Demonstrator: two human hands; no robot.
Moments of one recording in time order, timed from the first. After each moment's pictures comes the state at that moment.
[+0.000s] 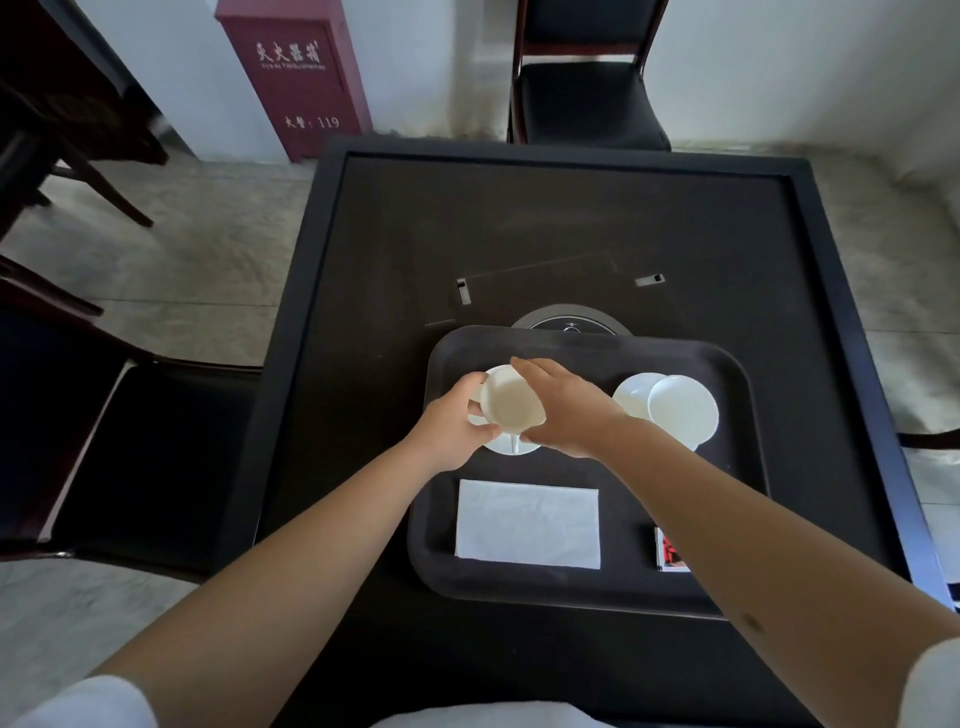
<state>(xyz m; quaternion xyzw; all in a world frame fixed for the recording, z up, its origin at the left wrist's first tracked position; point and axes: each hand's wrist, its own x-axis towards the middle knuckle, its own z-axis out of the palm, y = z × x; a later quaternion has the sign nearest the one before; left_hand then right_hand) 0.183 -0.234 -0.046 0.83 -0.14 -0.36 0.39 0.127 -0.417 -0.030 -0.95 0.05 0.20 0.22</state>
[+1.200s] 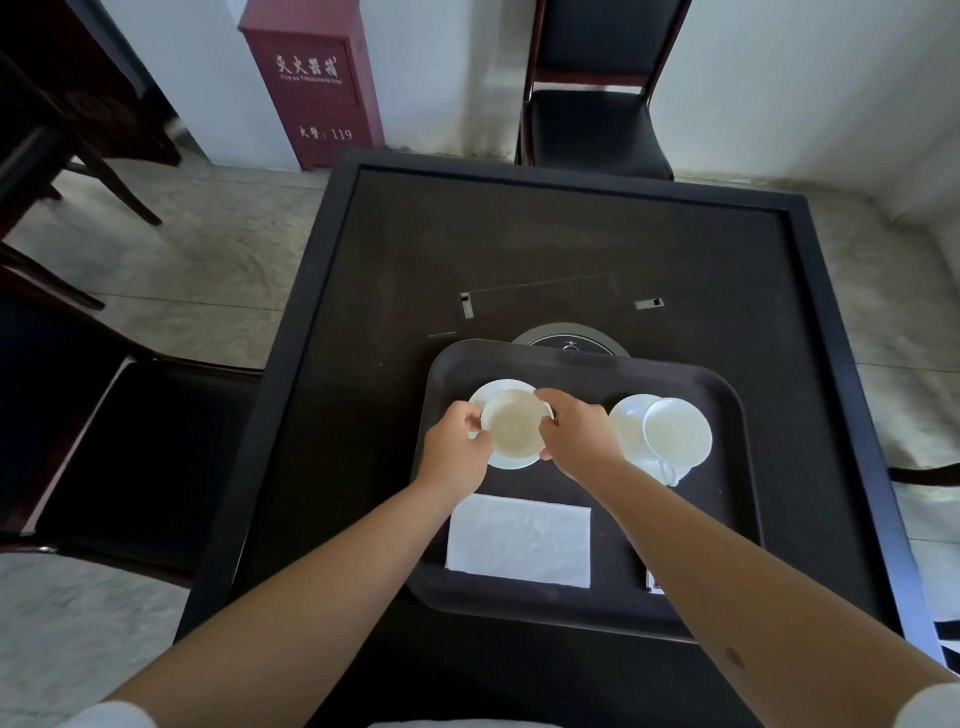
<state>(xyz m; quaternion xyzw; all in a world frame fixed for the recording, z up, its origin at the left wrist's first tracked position) 0.153 -0.249 -0.058 0.86 0.01 -0.26 0.44 0.111 -0.414 -0.044 -0.89 0.25 0.14 0.35</state>
